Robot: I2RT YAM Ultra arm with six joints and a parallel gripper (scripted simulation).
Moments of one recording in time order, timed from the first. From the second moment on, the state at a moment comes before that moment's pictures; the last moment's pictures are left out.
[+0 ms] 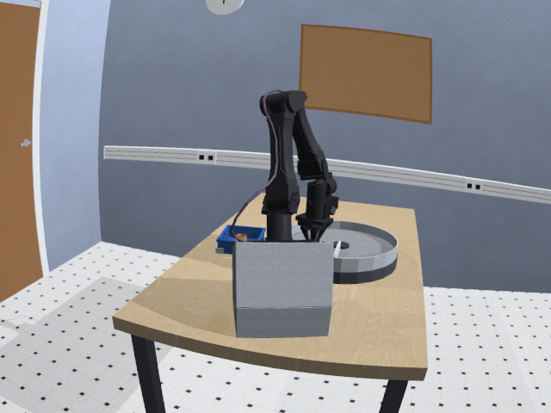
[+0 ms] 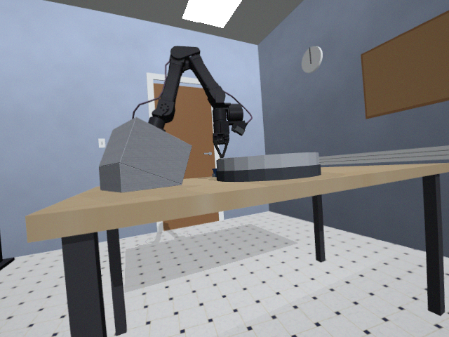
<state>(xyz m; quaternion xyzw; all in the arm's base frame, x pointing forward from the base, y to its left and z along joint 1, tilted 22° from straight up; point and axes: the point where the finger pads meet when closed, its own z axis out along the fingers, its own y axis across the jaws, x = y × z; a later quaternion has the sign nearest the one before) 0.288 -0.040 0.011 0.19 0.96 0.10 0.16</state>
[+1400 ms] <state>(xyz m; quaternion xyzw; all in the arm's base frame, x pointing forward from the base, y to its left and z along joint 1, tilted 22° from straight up) 0.288 -0.040 0.011 0.19 0.96 0.10 0.16</state>
